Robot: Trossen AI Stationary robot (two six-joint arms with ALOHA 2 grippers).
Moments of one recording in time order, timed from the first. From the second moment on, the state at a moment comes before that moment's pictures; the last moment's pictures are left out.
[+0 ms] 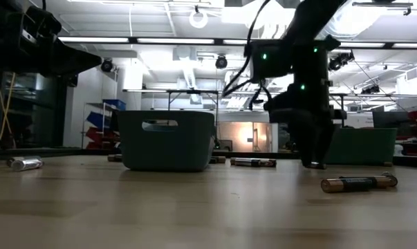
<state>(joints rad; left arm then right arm) 0.09 0.01 0.01 0.02 -0.05 -0.02 -0.06 1.79 1.05 -0.85 0.11 0.81</state>
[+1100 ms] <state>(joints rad) 0.09 0.01 0.01 0.01 -0.05 -0.02 -0.50 1.29 0.97 -1.06 0.36 0.75</state>
